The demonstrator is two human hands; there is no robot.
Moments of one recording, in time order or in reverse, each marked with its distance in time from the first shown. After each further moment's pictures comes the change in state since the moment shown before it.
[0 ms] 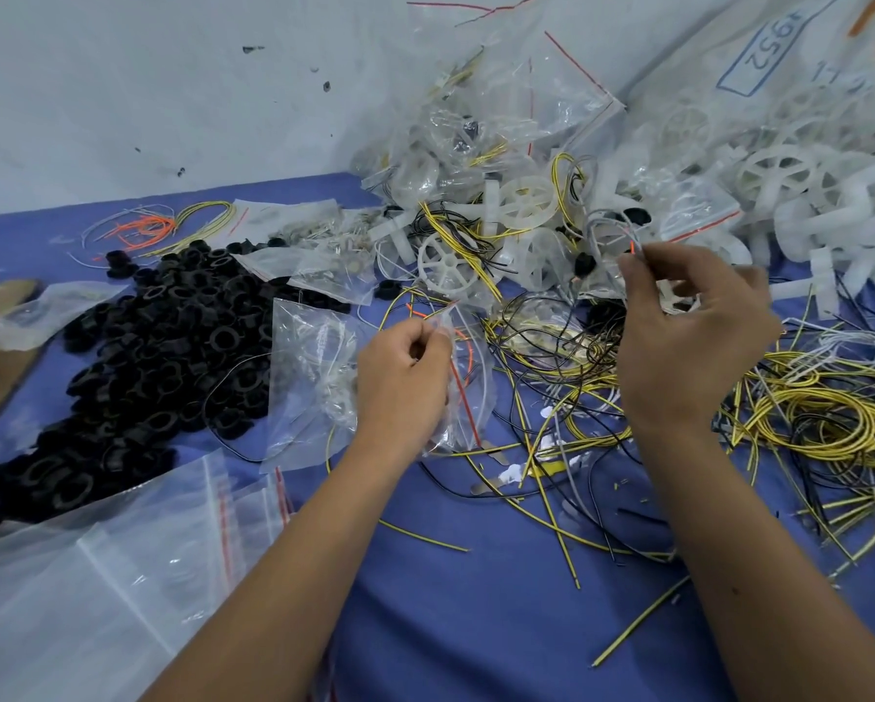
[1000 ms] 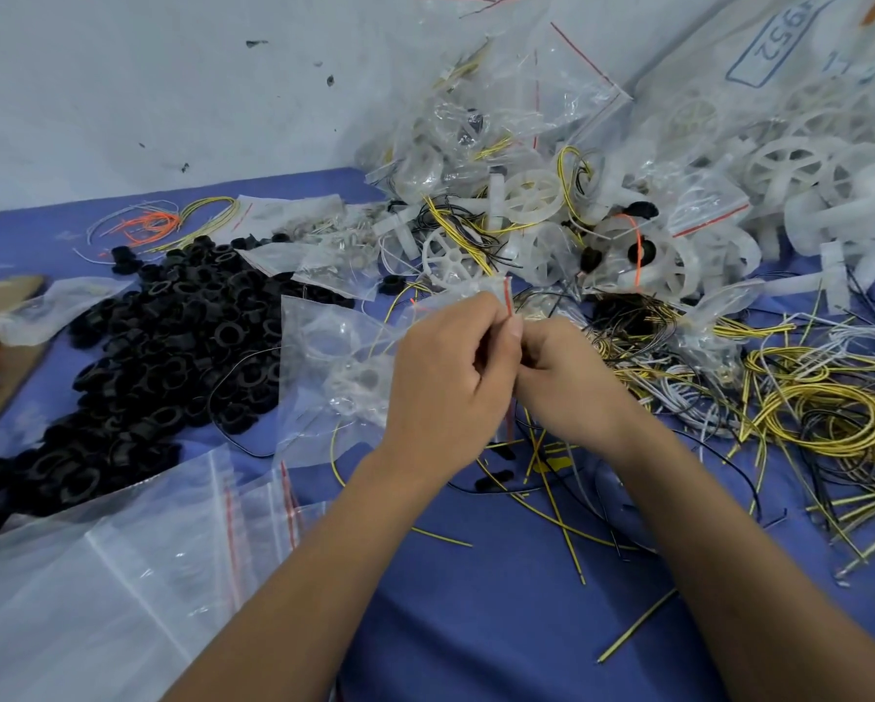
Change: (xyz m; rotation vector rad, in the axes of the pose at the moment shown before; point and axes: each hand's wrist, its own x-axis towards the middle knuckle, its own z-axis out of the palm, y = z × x) left_hand -0.017 0.030 0.008 0.243 -0.023 0.611; right_hand -0.030 -0.021 0.018 0.224 -1.134 0.047
